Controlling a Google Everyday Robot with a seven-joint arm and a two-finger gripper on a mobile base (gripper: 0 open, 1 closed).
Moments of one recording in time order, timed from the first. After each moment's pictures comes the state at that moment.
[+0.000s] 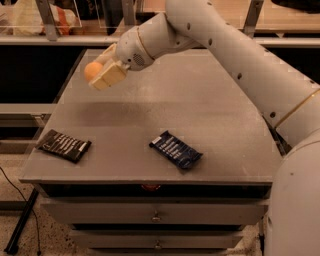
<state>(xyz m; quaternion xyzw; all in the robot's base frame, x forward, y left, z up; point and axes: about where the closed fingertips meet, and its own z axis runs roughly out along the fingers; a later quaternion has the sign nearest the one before) 0.631 0.136 0.935 -0.65 0.57 0.31 0.40</state>
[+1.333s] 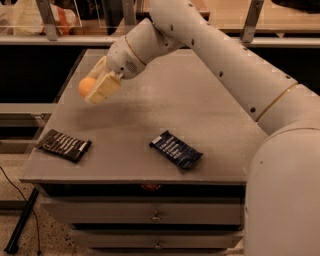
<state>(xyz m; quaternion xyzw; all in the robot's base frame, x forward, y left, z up) 0.607 0.153 0.907 -0.69 0.55 0.33 0.33</state>
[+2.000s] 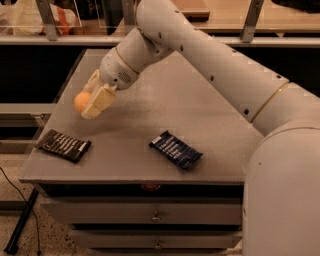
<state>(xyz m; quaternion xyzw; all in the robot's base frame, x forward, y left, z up) 0.578 0.166 0.882 -0.72 0.54 0.33 0.28</state>
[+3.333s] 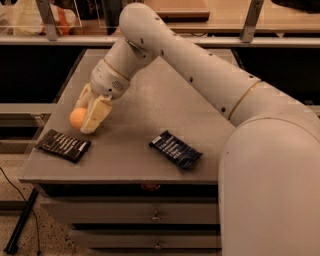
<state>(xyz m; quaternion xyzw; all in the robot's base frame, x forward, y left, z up) 0.554 0.180 0.852 -0.78 0.48 0.35 0.21</state>
